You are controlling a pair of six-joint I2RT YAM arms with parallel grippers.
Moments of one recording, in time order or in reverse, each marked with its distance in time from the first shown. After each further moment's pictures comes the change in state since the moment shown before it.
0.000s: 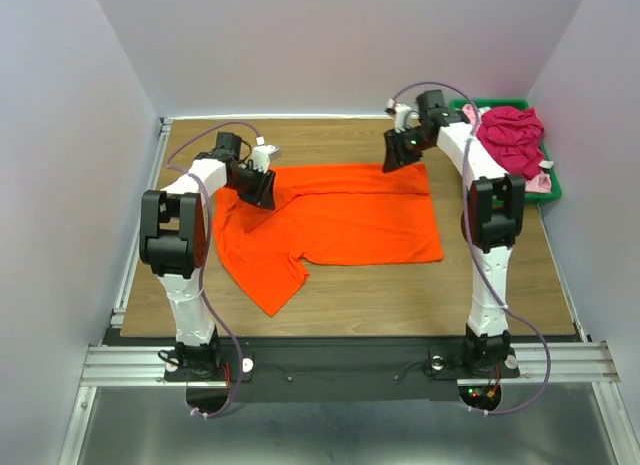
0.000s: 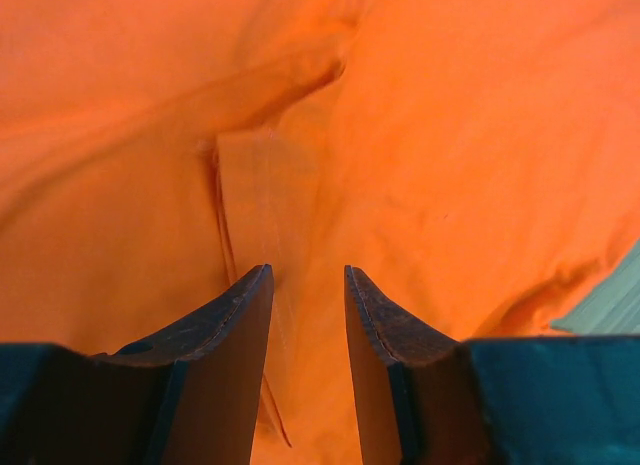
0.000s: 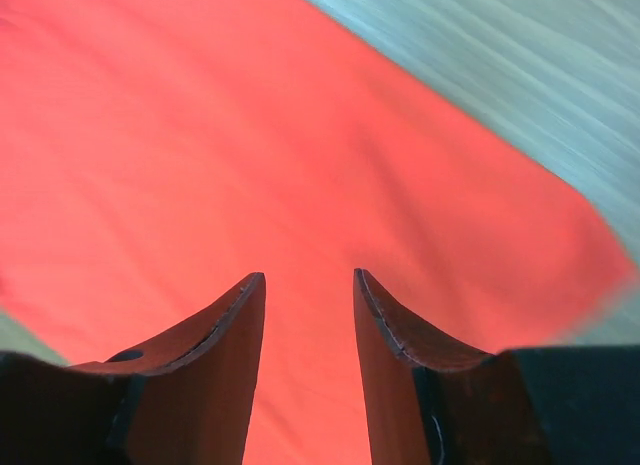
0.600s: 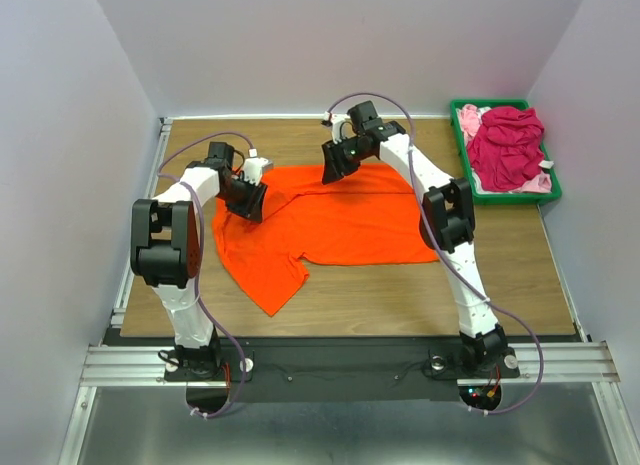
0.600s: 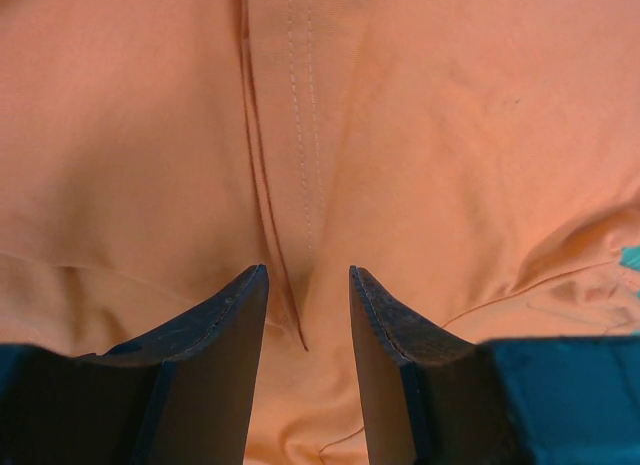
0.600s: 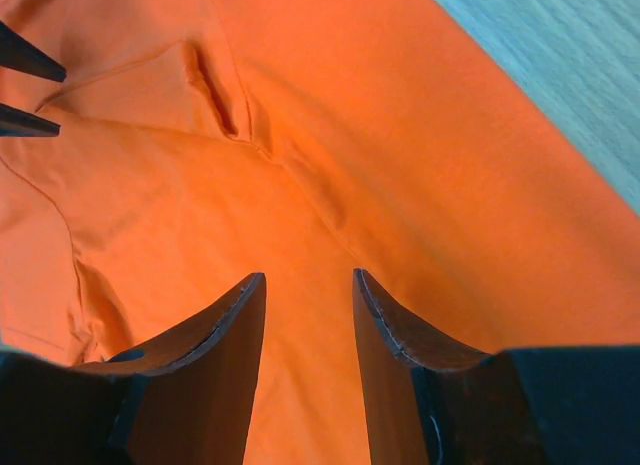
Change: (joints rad) left arm 0.037 -0.110 -0.165 -0.042 -0.127 0.071; right arm 0.313 0.258 0.315 0.058 -0.113 0.162
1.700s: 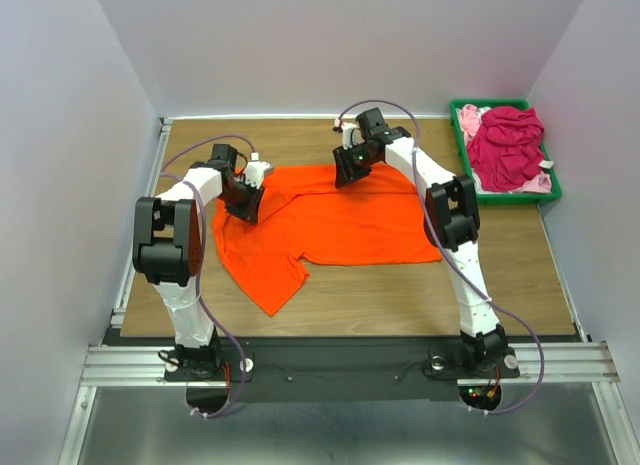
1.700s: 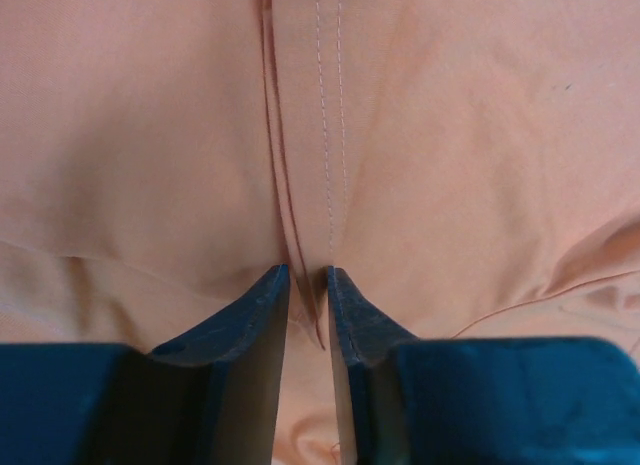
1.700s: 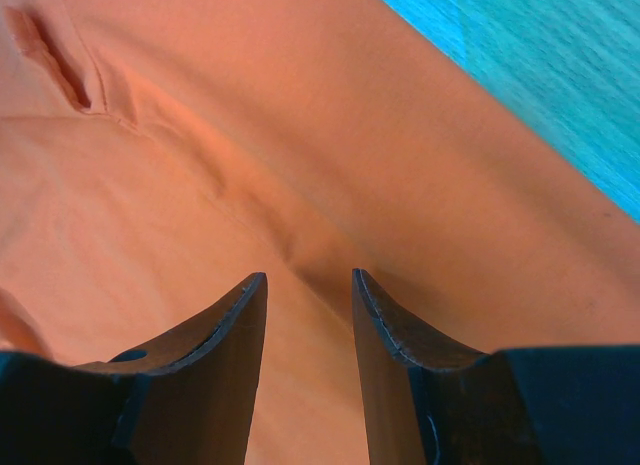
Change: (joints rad) left arm -0.012 0.018 0.000 -0.005 -0.073 0.003; right arm -0.037 -0.012 -0.114 0.048 0.123 0.011
